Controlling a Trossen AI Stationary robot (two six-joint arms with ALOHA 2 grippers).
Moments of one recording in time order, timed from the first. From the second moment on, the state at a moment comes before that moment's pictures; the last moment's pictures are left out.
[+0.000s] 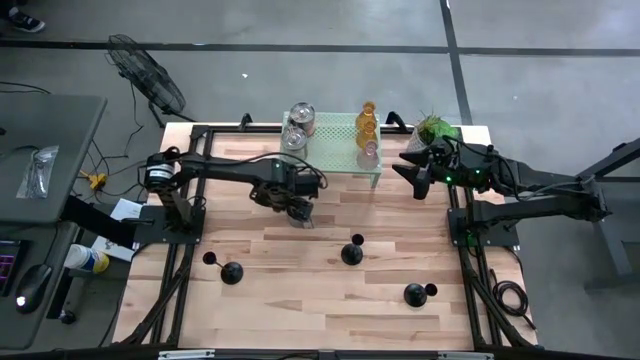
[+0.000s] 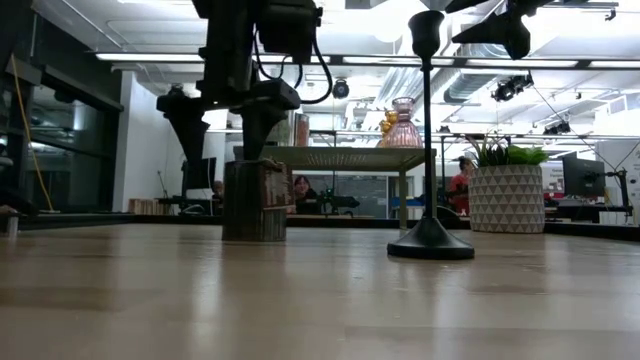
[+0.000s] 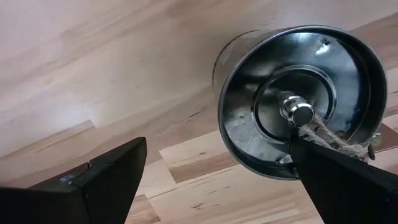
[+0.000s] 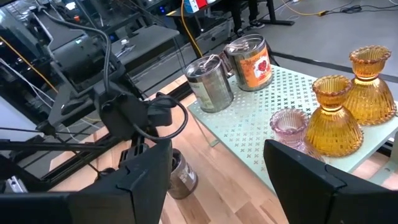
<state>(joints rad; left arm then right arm) 0.09 1.78 1.40 -1.13 -0.02 -1.10 -0.13 0.71 0.80 -0.35 0.26 0.50</state>
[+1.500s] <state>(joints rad) 0.08 1.82 1.36 -1.11 0.05 -1.07 -0.13 0.71 0.80 -0.35 0.25 0.49</state>
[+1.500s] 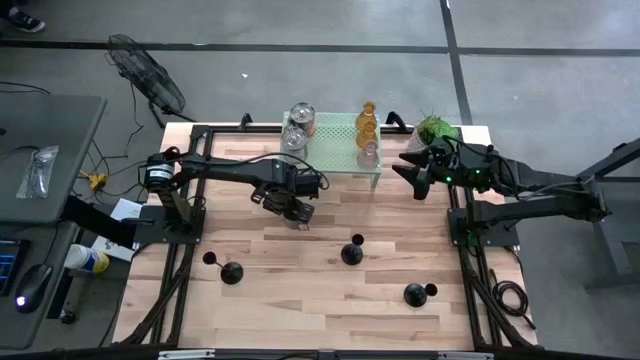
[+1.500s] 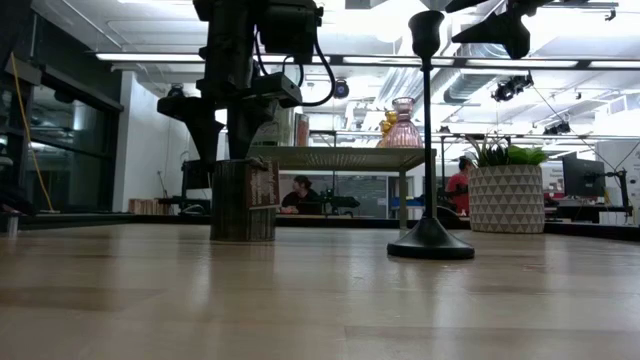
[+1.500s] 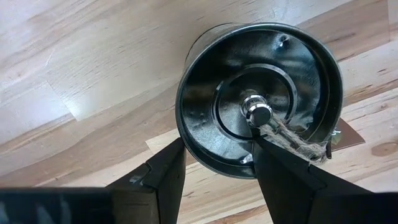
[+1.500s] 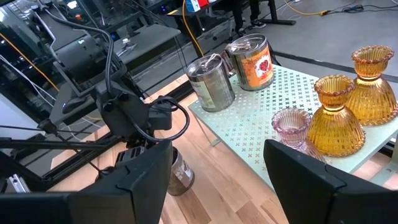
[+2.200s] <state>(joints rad) 0.08 1.82 1.36 -1.11 0.04 -1.07 -0.13 0.71 0.80 -0.35 0.25 0.49</state>
